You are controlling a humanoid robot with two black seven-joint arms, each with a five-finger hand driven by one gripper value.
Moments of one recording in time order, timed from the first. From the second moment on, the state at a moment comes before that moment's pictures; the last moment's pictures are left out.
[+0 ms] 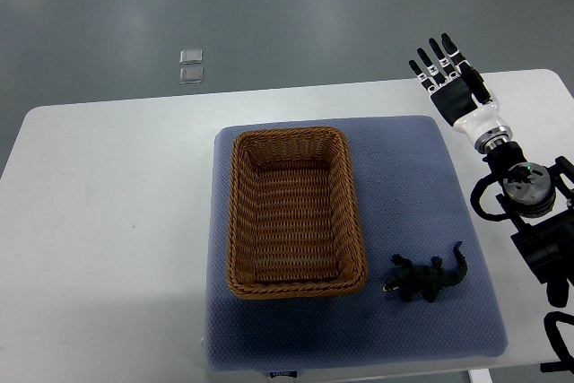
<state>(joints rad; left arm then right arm) 0.00 0.00 -0.04 -0.22 0.06 0.02 0.02 0.55 -0.13 1.29 0.72 -0.03 0.39 0.06</state>
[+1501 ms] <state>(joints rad) -0.02 0.00 -0.04 -0.28 0.06 0.02 0.02 0.92 -0.81 0.63 1.35 -1.01 0.61 -0.18</state>
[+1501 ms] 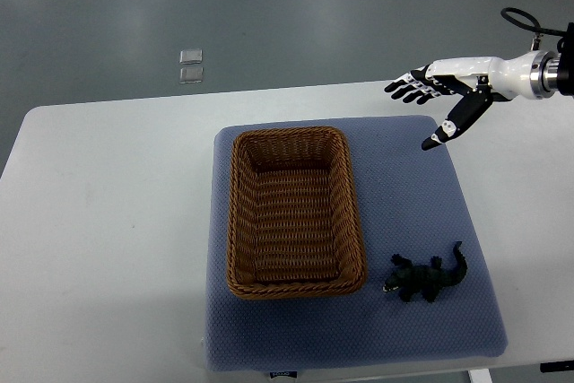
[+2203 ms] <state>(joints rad) -0.02 0.00 -0.04 -0.27 0.06 0.03 0.02 0.80 -1.01 0.49 1.66 -1.17 0.61 -0.20</state>
